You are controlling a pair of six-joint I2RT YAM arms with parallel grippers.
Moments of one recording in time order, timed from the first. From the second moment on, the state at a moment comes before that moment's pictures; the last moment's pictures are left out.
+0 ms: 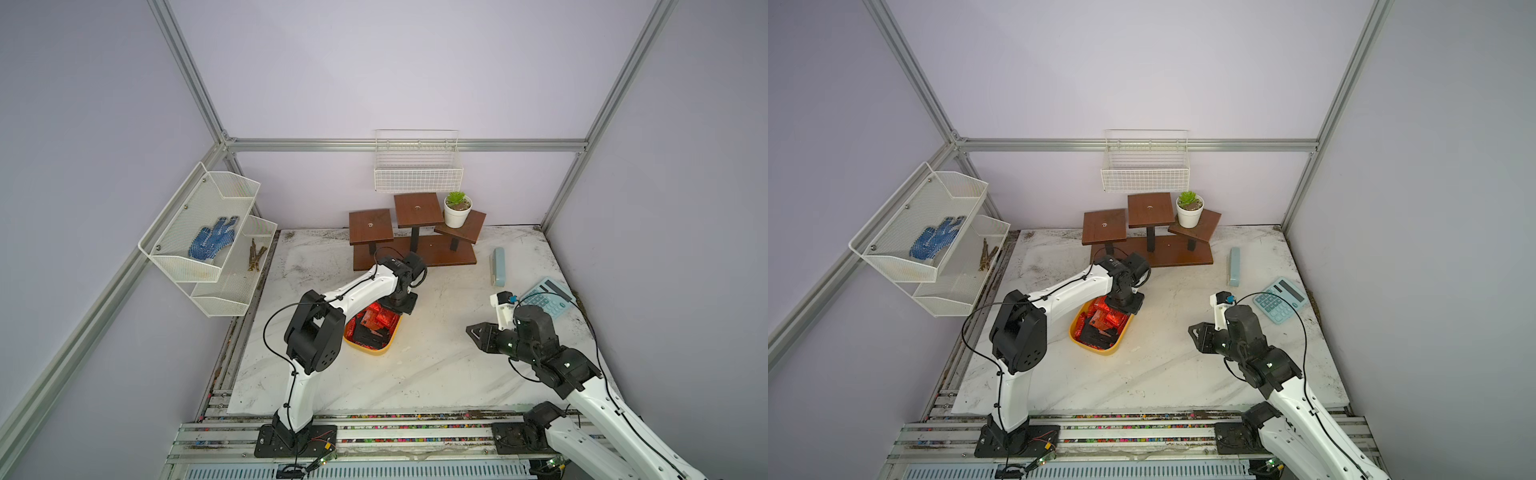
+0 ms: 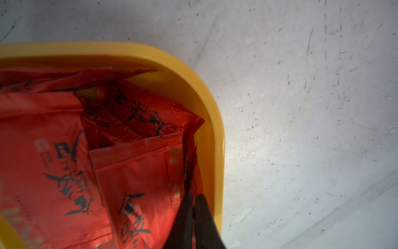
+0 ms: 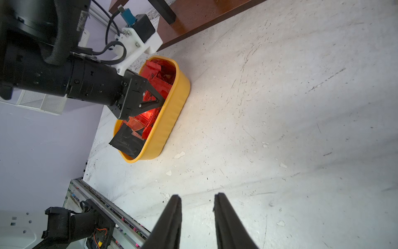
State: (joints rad) left arm -0.68 2.05 1.74 -1.07 -0.08 -0.28; right arm 0.42 0.72 0.63 -0.54 -0.25 0.57
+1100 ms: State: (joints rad) left arm -0.69 2.03 2.03 -0.92 0.26 -0.52; right arm 0.42 0.80 1.09 -0.65 -0.20 0.59
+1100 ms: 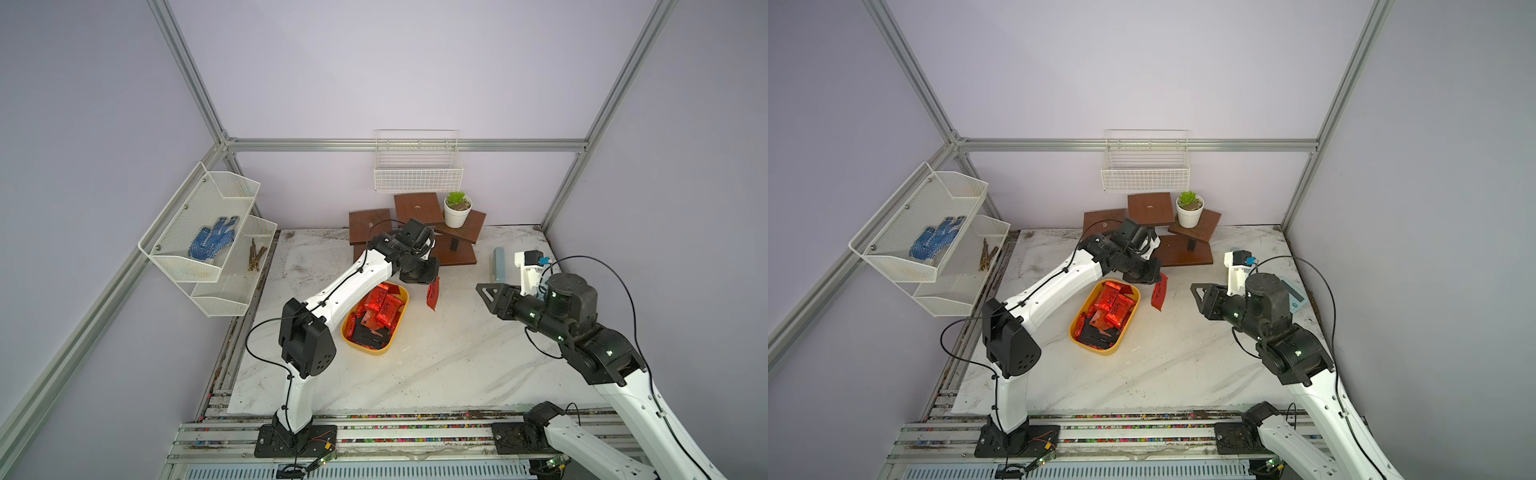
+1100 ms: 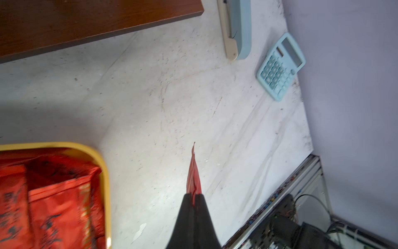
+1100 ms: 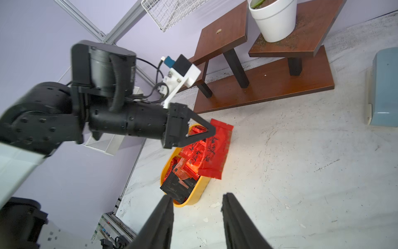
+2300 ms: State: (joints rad) left arm -0.73 2.69 2.30 -0.18 0.45 -0.97; right arm 0.42 0.50 1.02 -0.90 -0.25 0.66
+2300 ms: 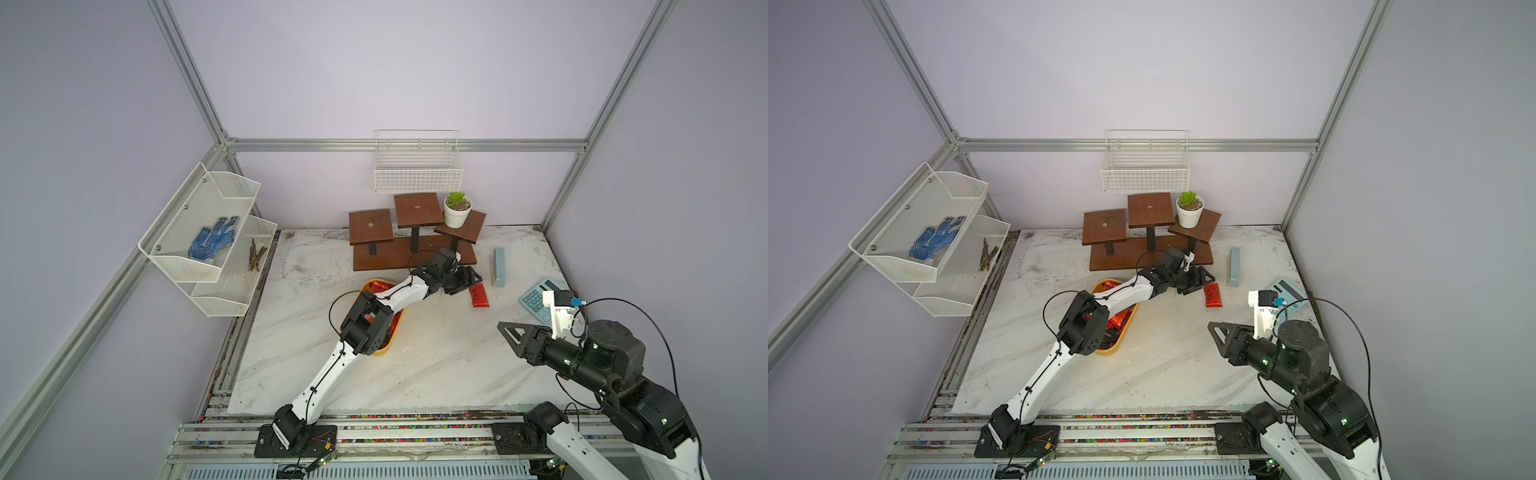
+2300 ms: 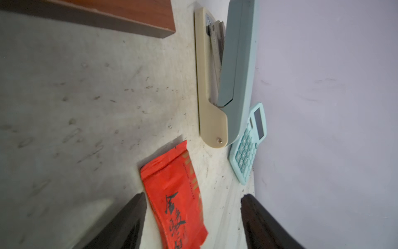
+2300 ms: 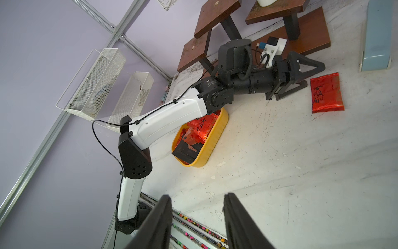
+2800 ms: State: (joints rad) left arm -0.72 1.99 1.74 -0.42 0.20 -0.81; right arm 0.42 0.67 1.00 -0.84 -0.27 0.63
